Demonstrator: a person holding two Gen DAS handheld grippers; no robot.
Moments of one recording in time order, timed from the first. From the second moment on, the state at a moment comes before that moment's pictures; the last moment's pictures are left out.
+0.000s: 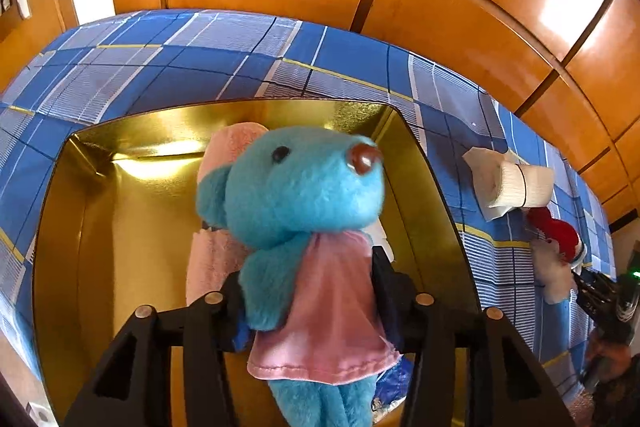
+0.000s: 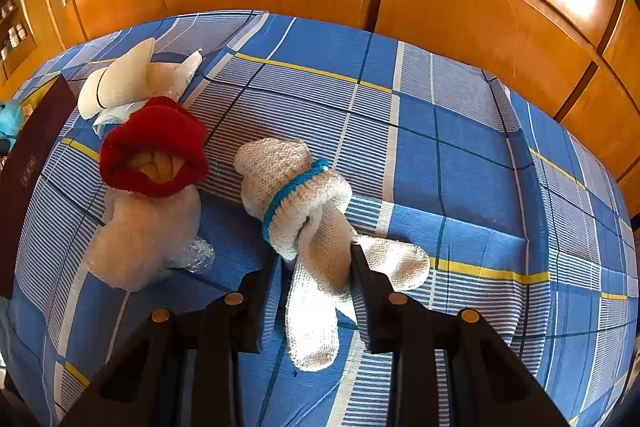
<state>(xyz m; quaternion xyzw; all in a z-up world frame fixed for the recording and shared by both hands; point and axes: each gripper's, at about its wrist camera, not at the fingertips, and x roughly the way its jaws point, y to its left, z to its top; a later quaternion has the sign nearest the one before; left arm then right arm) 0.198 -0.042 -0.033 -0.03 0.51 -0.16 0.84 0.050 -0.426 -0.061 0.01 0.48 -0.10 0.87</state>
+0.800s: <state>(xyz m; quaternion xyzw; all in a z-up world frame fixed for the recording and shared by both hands) 0.140 0.009 0.009 -0.05 0.44 -0.10 0.89 0.050 -0.423 -0.061 0.00 0.49 -0.11 0.87</state>
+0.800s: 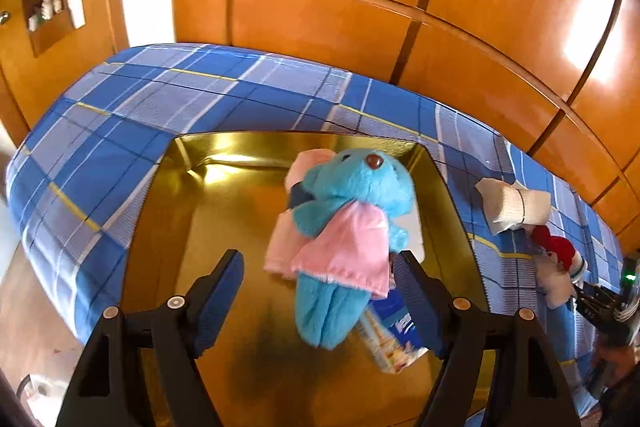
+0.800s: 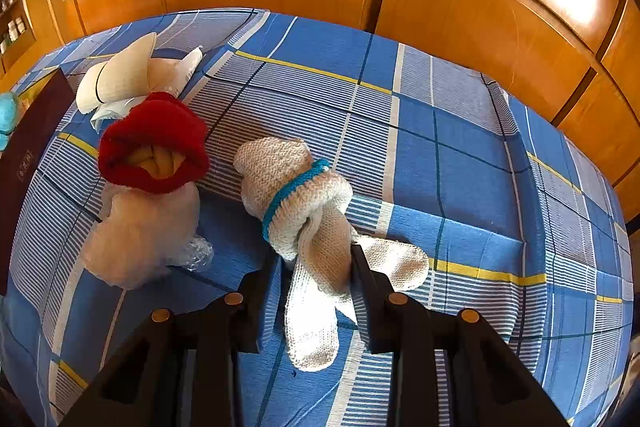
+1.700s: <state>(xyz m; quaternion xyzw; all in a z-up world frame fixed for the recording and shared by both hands) 0.052 0.032 0.016 -0.02 0.39 -0.04 0.92 0.049 -0.418 -0.059 0.03 0.49 -0.14 0.86</state>
